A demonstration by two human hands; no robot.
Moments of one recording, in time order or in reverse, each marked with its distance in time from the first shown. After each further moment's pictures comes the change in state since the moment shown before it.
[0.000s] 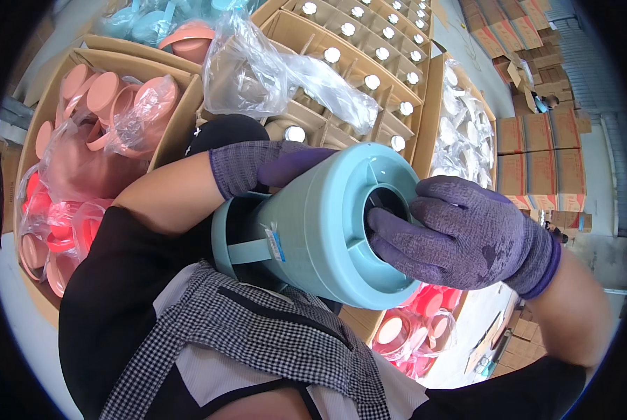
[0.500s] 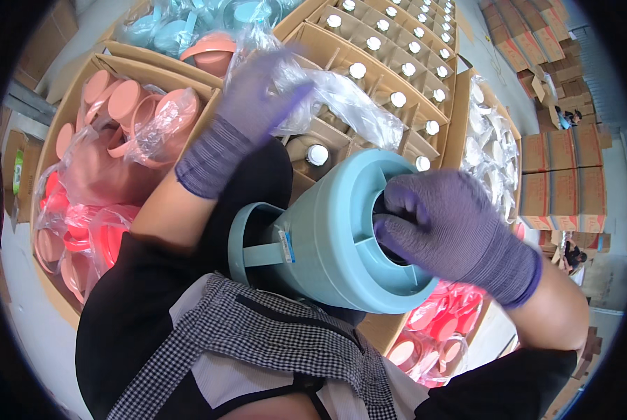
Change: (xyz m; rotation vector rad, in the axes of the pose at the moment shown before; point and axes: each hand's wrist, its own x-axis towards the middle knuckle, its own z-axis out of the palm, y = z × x) left_hand -0.050 0.070 -0.022 1.535 1.217 0.631; right_hand 0.016 0.018 0.033 0.857 -0.074 0.901
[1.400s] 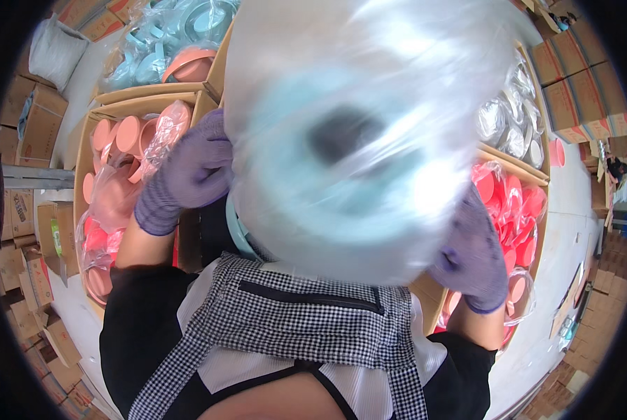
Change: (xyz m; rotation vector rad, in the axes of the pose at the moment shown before) left_hand -0.051 0.059 -0.077 -0.146 -0.773 0.506; right_hand -0.145 0.041 0.159 0.123 0.606 0.014
